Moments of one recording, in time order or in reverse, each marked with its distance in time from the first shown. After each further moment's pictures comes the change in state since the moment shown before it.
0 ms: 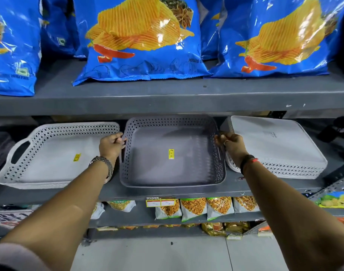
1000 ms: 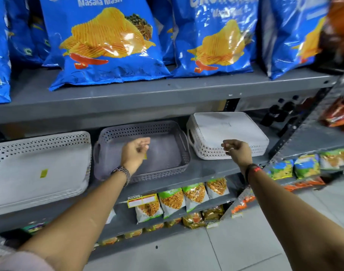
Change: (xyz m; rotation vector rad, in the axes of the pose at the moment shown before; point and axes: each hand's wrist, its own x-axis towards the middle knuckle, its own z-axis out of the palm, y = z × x) left_hand -0.062 0.012 0.071 0.181 -0.408 0.402; right_hand -0.070 0.004 -0.075 -0.384 0.292 -0.052
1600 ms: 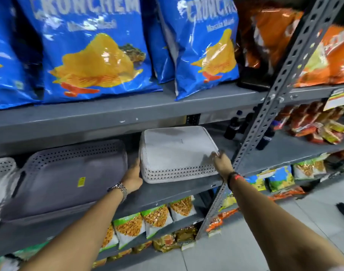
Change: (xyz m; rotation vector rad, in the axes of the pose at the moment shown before) left_hand -0.002 0.087 0.196 0.426 -0.379 -0.068; right_hand 0.079 0.064 -0.137 -0.149 0.023 0.156
